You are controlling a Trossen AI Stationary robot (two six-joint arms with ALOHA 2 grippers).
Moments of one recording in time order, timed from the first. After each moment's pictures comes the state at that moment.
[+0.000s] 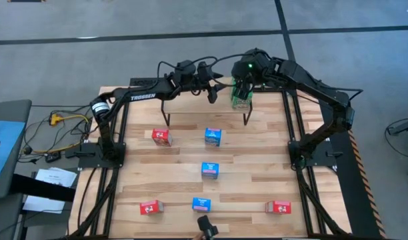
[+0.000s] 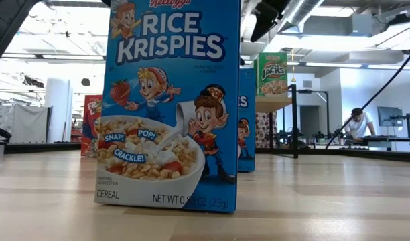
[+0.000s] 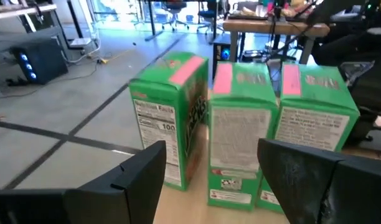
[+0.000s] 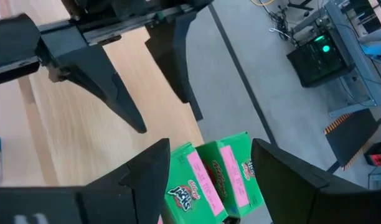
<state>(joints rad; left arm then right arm) 0.52 1.87 1.44 0.32 0.16 0.07 -0.44 1.53 1.76 -0.95 0.37 -0.36</state>
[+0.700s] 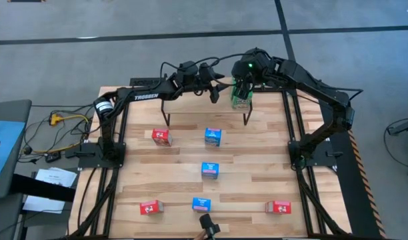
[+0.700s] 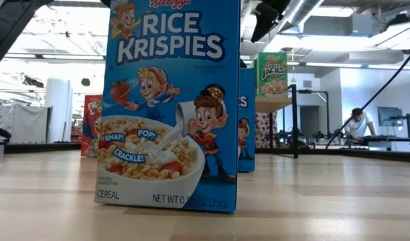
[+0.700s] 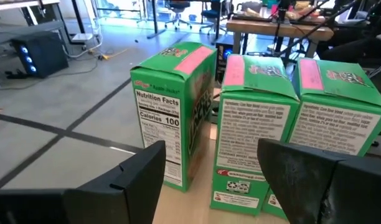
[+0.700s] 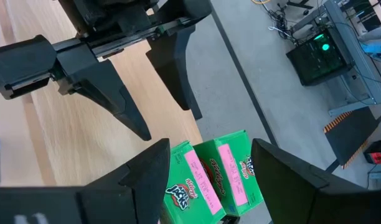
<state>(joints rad) 0.52 1.92 1.45 0.35 0.15 0.03 -0.45 1.53 1.76 -0.96 0.37 -0.36</state>
